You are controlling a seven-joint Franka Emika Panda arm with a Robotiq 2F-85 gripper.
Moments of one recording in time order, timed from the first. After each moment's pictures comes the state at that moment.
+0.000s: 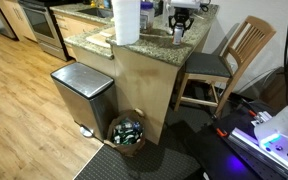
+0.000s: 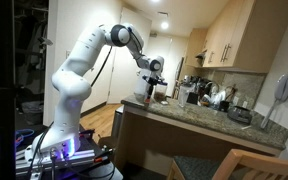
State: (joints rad) arm 0.09 0.35 -0.02 -1.72 0.04 2.03 0.83
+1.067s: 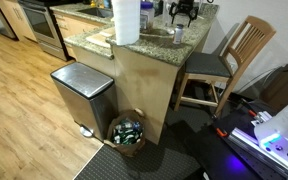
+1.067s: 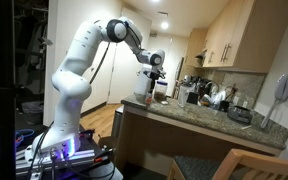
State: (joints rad) arm 0.09 0.26 -0.03 -1.74 0.04 2.04 0.83
